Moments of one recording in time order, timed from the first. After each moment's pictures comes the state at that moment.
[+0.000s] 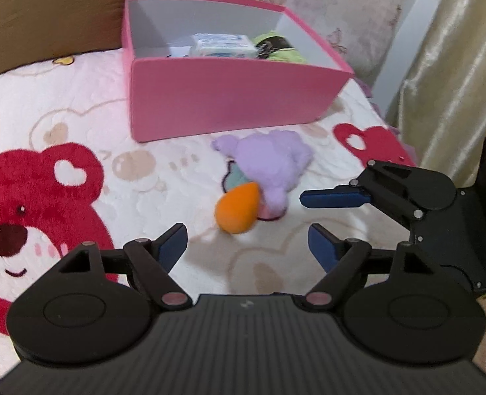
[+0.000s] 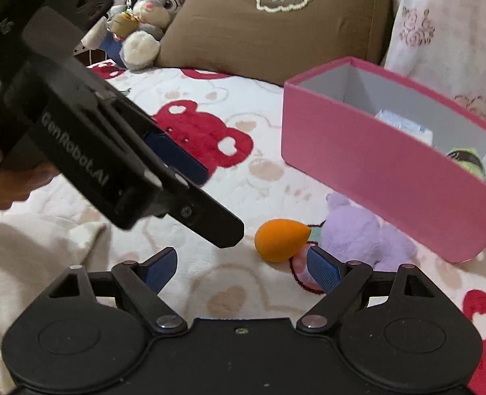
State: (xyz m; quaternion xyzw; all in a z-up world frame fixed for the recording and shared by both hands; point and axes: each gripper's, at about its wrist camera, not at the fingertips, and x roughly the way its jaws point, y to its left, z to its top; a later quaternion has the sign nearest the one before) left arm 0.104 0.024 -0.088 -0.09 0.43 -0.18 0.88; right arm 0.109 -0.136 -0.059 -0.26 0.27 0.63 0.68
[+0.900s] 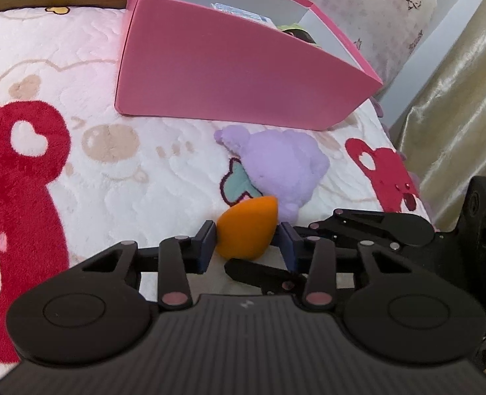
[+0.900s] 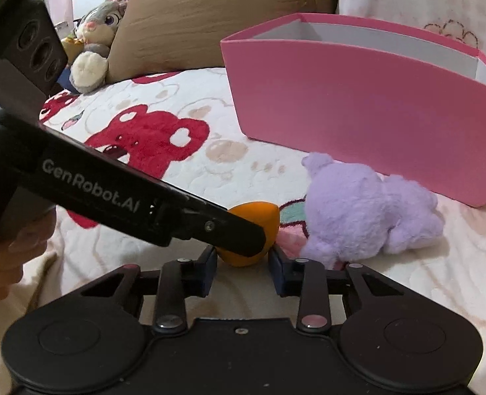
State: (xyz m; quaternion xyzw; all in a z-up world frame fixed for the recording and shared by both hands) left arm 0.138 0.023 -0.137 -0.18 0.43 -0.19 0.86; right arm 0.131 -0.125 -0.093 -0.19 0.32 0.59 0.72
